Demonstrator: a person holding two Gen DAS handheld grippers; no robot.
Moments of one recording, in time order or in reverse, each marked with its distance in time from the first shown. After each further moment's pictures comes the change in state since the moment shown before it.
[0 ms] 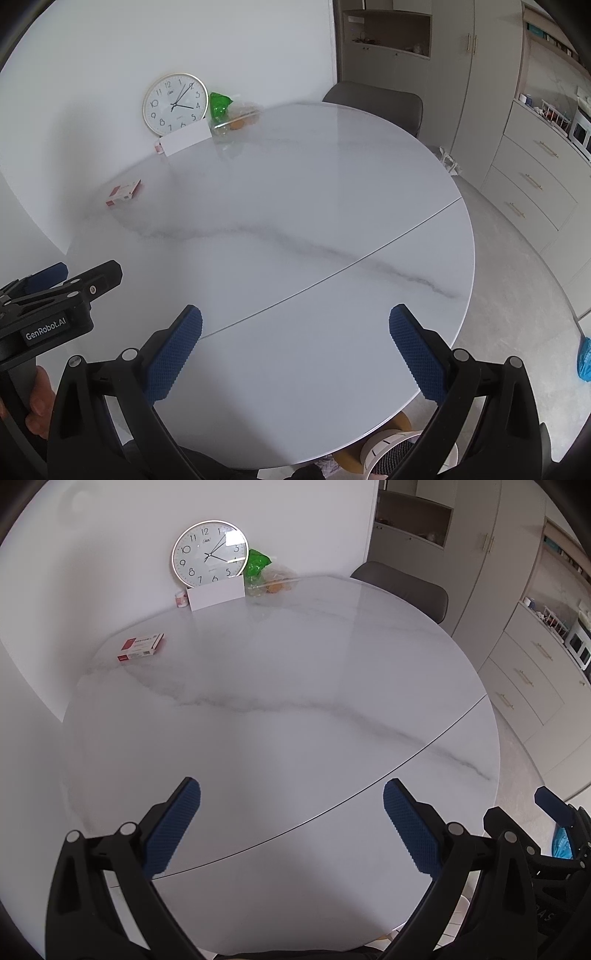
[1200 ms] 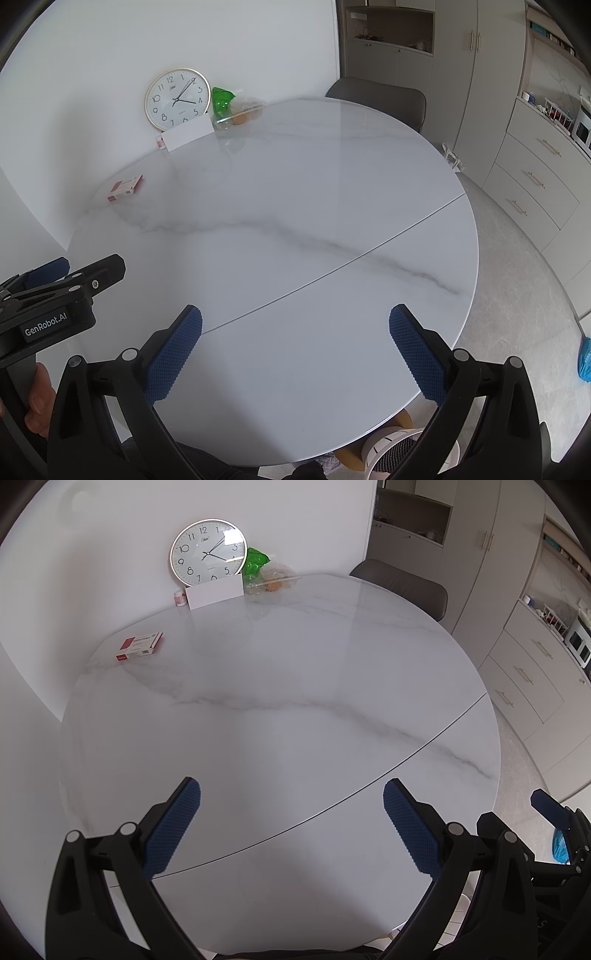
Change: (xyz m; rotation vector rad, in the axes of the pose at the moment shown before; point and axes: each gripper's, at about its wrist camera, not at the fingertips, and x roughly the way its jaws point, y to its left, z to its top) left arm 0.003 0.000 -0.001 0.007 0.003 0.000; right arm 0.003 0.003 -0.003 0.005 0.013 0.002
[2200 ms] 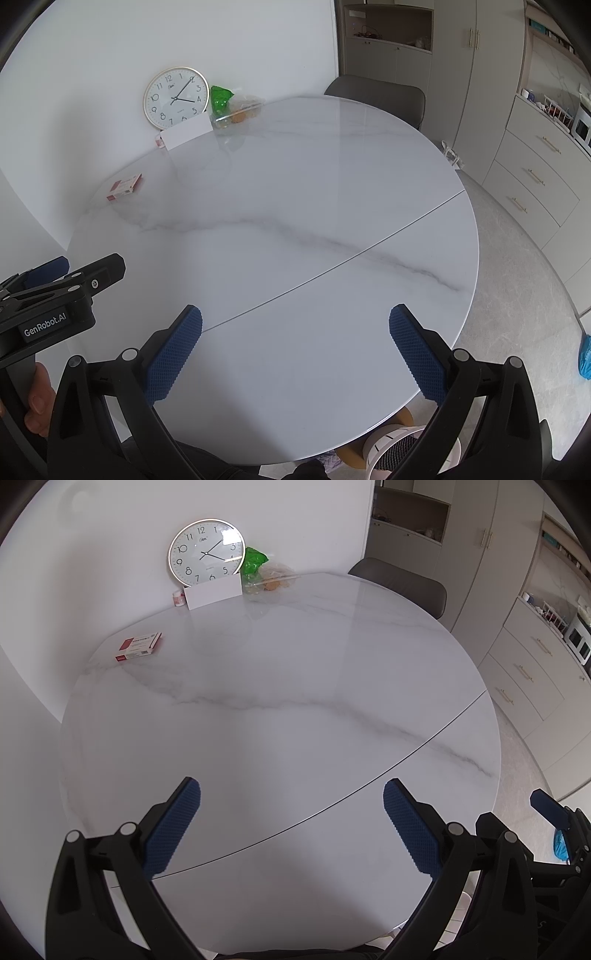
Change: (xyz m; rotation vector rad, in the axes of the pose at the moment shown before) left arm 0.000 -0.001 -0.004 0.004 0.003 0.003; right arm 0.004 0.003 0.000 0.011 0.006 -0.003
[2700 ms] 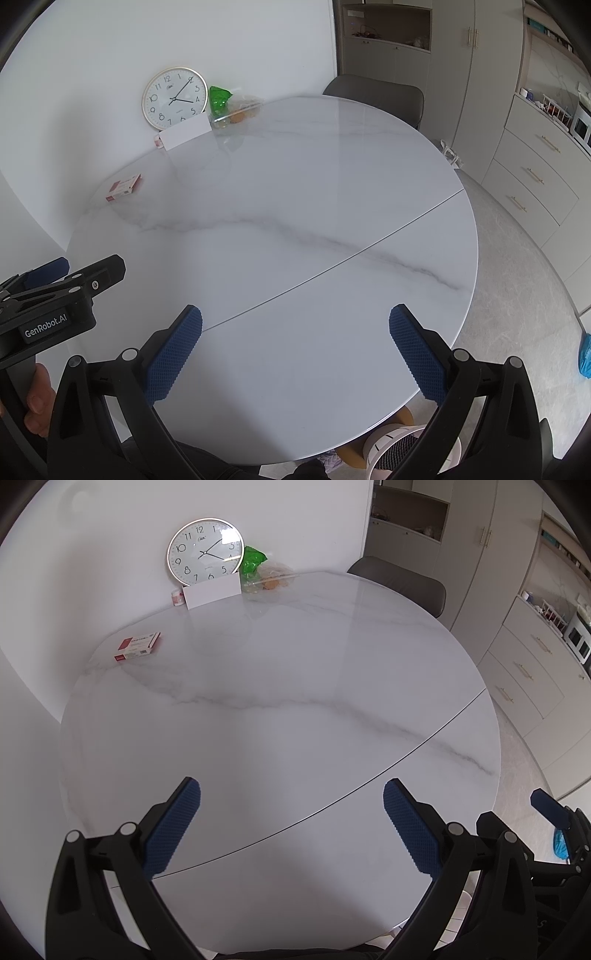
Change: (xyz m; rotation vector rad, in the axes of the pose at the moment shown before) left arm 0.000 0.001 0.001 -0.005 0.003 -0.006; right arm 0.000 -0.001 0.000 0.006 0.001 -0.001
